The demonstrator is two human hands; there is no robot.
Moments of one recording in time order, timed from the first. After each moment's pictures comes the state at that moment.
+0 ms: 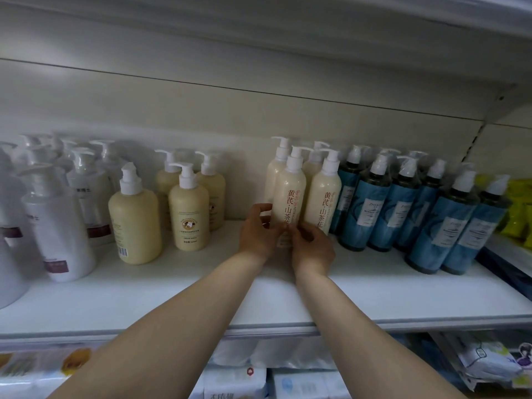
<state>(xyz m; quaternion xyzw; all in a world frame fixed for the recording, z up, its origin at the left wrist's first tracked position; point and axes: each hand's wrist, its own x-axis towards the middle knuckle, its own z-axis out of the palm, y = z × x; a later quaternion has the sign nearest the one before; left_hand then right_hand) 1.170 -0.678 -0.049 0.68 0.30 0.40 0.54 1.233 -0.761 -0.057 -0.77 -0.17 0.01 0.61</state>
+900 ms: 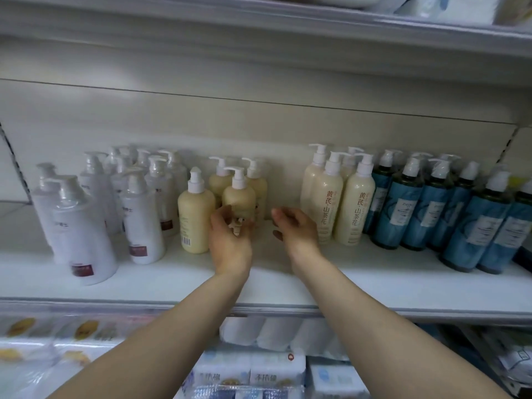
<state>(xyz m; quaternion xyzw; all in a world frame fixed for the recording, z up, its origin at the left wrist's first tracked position) 1.040 -0.665 -0.044 0.60 0.37 0.57 0.41 1.147 -0.715 -0.030 -0.61 -0.28 0.20 0.71</state>
